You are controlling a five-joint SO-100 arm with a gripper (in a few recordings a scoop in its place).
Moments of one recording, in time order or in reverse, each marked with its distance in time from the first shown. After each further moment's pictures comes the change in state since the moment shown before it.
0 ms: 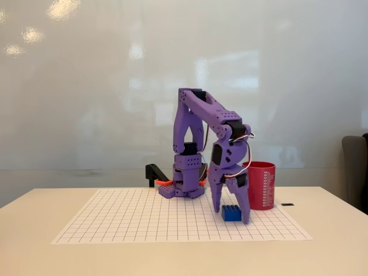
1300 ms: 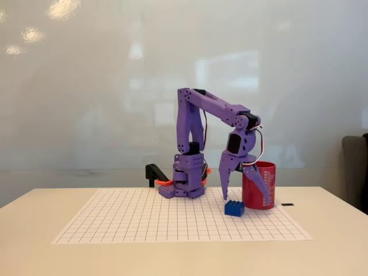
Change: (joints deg) arm -14.2 6.2 1.9 5.8 -10.0
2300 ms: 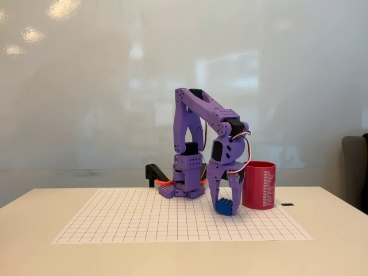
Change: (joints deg) arm 12.1 2.1 2.0 -4.3 -3.6
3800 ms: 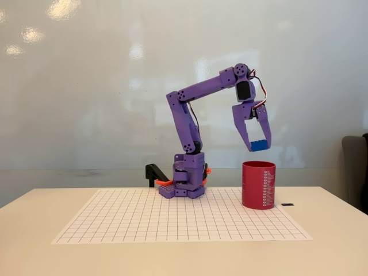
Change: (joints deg) arm -33.0 15.6 -29.1 25.9 13.7
